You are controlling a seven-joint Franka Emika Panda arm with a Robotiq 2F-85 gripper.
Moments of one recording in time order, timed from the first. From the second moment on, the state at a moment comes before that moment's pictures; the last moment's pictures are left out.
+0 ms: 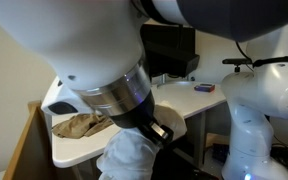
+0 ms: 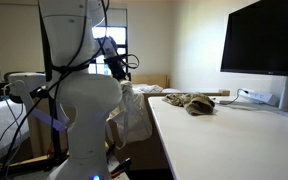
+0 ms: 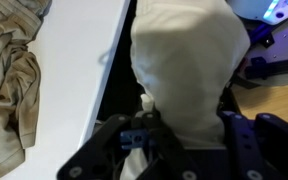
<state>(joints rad) 0.52 -0.16 0.55 -2.22 -0.34 1.53 -0.06</state>
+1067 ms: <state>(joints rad) 0.56 0.18 0.57 -1.88 -0.24 1.21 0.17</state>
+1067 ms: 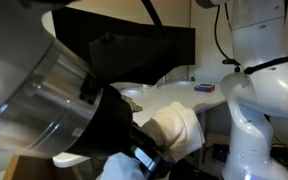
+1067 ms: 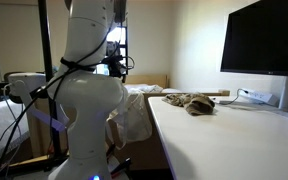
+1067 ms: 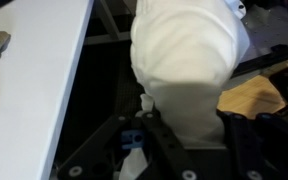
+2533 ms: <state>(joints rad) 0.78 0.35 0.35 -1.64 -0.07 1.44 0.56</state>
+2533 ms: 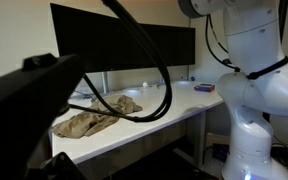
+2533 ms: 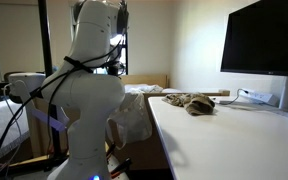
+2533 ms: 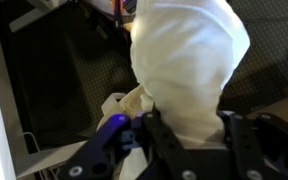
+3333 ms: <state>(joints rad) 0.77 0.36 0.26 -1.64 -0.19 1.47 0.56</state>
